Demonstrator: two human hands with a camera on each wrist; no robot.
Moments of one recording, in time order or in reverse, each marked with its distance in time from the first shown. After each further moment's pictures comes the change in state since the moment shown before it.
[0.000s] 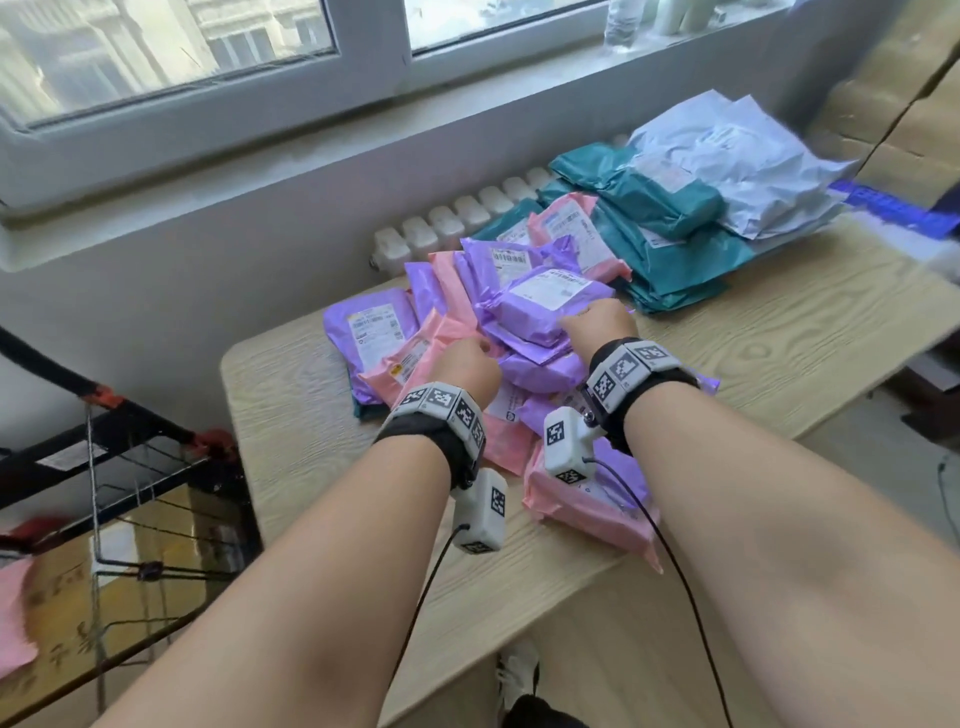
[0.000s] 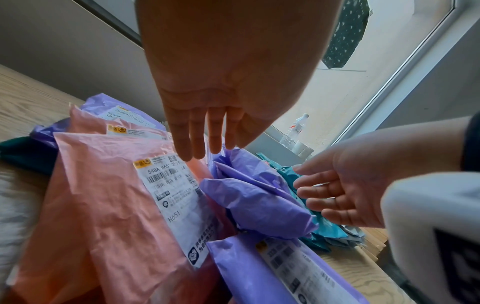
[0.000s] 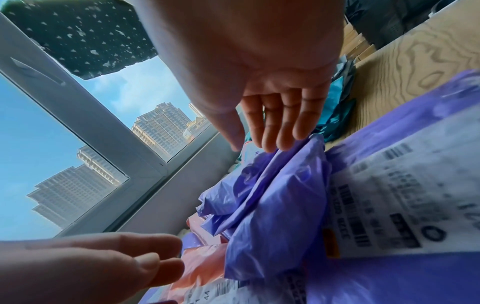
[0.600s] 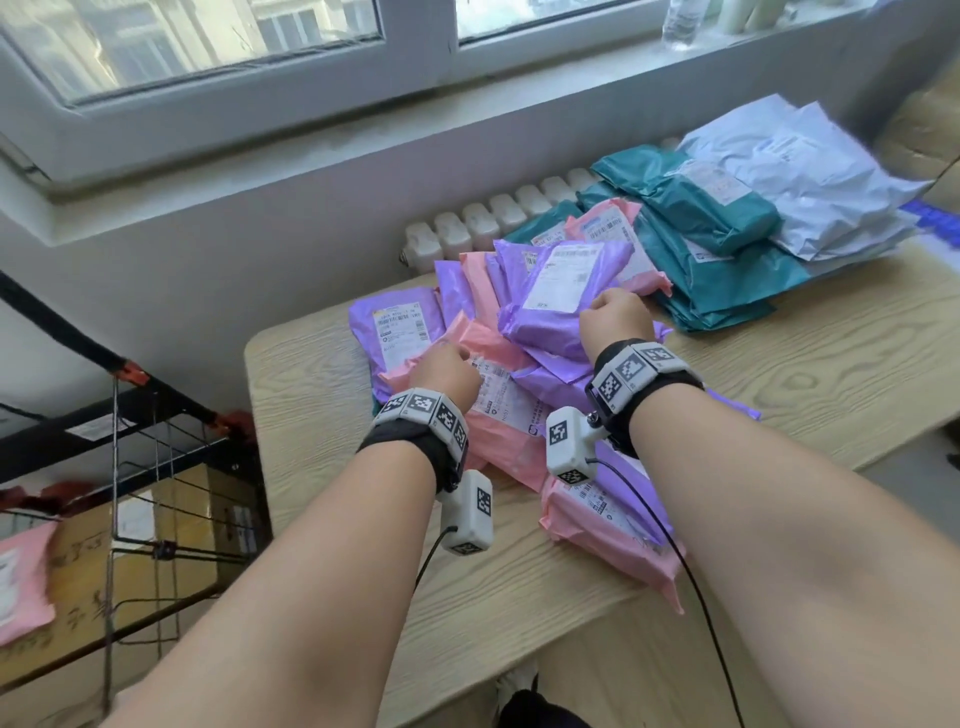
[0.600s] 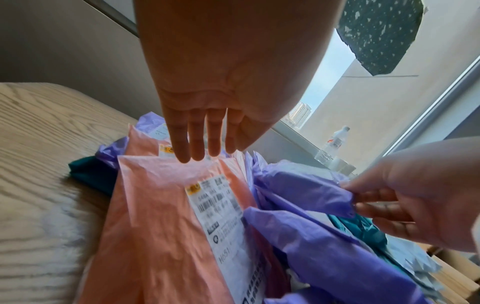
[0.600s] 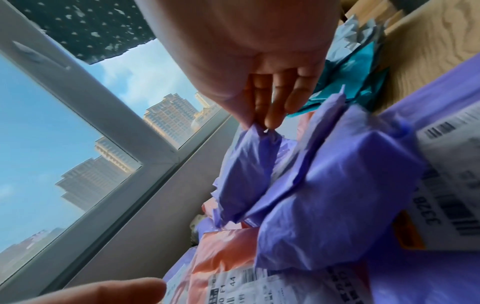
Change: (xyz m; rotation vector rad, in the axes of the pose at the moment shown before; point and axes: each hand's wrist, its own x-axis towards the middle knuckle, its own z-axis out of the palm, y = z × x) left_hand 0.018 -0.037 -0.018 -0.037 0.090 -0.157; right_hand 0.021 -0.024 0.019 0.008 0.065 -0.116
